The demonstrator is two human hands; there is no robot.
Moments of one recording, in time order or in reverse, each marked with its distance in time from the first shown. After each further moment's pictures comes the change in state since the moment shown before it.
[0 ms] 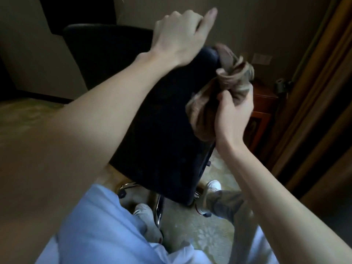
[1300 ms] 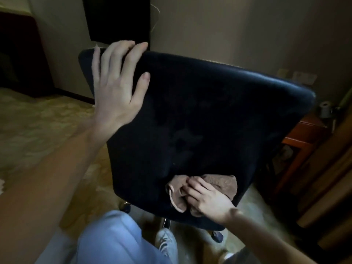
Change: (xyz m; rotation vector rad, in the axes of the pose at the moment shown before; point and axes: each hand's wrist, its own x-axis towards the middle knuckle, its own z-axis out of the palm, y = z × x) left_hand -0.079 -0.198 0.012 0.109 0.272 -0.023; right_hand -0.036 0.211 0.014 -1.118 -1.317 -1.464
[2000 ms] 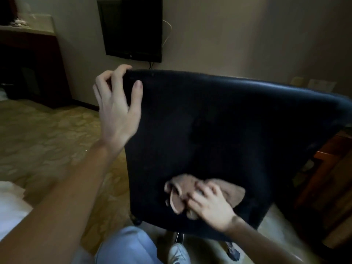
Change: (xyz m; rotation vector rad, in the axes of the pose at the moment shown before) left_hand -0.012 -0.021 -0.015 -0.195 -0.024 -0.443; right_hand 0.050 -0.006 0.009 -0.011 0.294 0.152
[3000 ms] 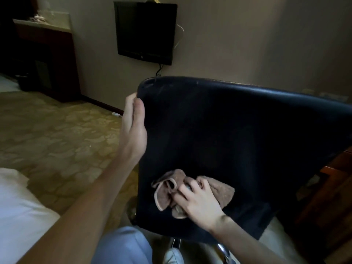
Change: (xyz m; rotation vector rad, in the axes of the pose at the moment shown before) left_hand -0.043 -0.005 0.006 -0.756 -0.135 -0.301; right_hand 0.054 -0.010 -0.023 0.059 0.065 -0.010
